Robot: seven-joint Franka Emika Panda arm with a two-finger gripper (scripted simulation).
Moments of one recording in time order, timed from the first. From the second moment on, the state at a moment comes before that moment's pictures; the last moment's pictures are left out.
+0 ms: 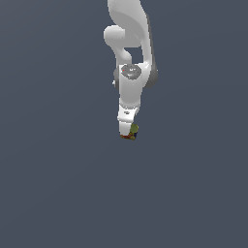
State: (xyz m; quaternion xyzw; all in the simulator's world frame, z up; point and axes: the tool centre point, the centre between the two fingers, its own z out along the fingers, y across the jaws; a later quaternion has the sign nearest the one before) arm -0.094 0.024 0.106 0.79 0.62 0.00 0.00
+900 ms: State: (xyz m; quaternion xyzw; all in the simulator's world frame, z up) arm -0.094 0.024 0.059 0.79 0.62 0.00 0.00
